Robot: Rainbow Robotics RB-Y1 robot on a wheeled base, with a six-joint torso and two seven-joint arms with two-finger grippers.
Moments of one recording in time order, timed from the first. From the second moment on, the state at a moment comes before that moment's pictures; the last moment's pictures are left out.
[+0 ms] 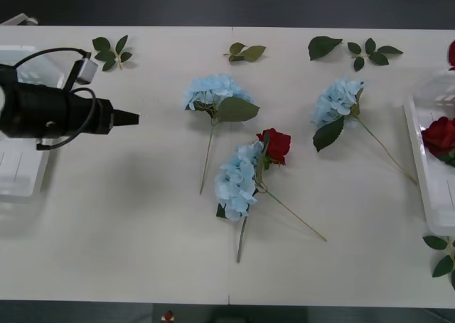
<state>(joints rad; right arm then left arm) -0.29 -1.66 0.57 -1.33 -2.15 0.73 2.19 -0.51 0.94 -0.39 -1.44 1.57 0.87 -1.77</state>
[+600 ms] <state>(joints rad) -0.28 -1.51 0.57 -1.03 -1.95 0.74 2.19 -0.70 0.45 -0.37 -1.15 1.01 0.87 -1.77</state>
